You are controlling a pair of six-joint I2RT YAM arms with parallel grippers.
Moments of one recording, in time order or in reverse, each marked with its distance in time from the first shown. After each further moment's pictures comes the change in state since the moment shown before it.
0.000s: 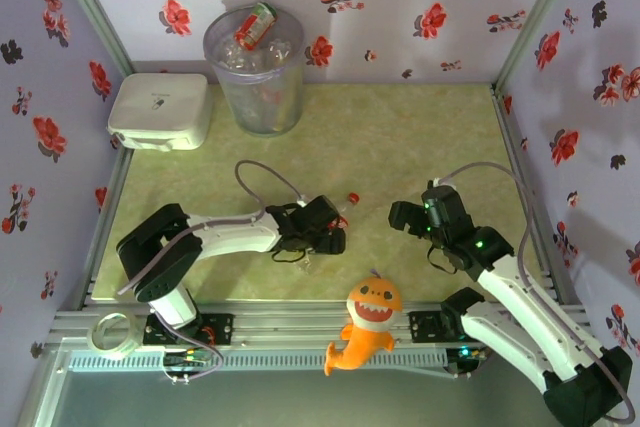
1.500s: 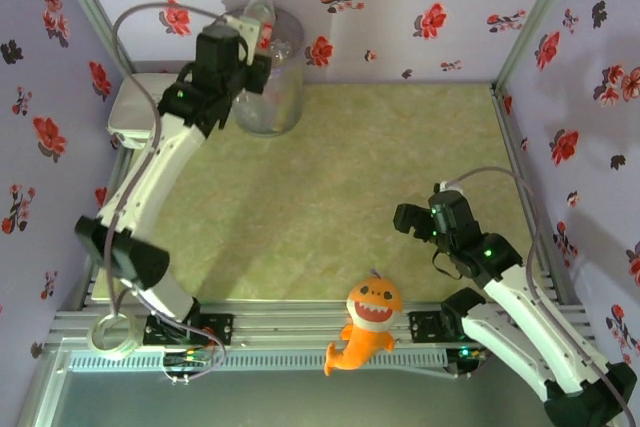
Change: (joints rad) left arm 0.604 0.012 1.012 -0.230 -0.136 0.934; right arm -0.008 -0.087 0.000 -0.061 0.013 -0.003
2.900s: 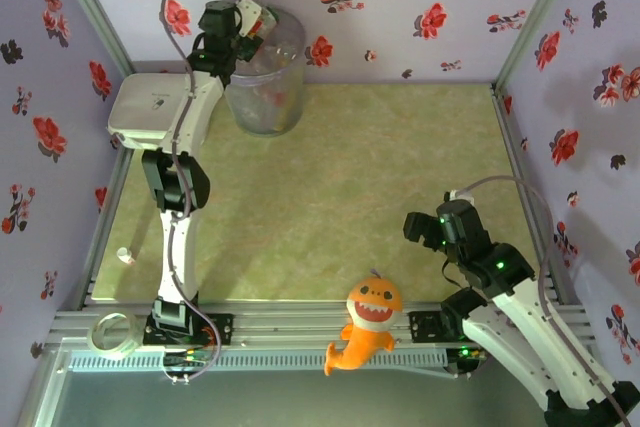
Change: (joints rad) left arm 0.201 0.660 0.565 0.156 -0.042 0.543; right arm -0.002 -0.089 0.013 -0.139 0.043 0.001
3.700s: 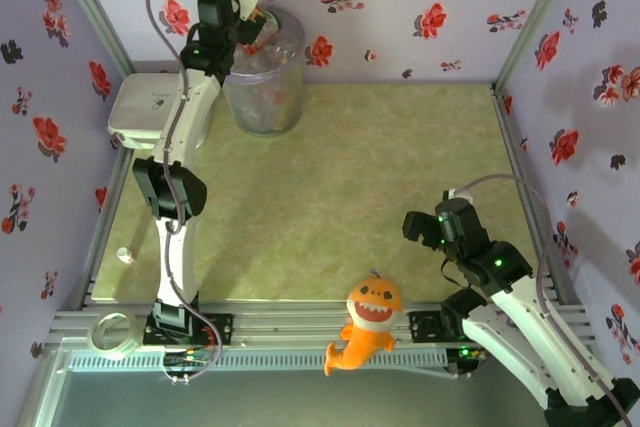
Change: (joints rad) left arm -0.022 -0.105 0.038 0.022 0.052 -0.132; right arm 0.000 0.018 0.000 0.011 0.000 0.001
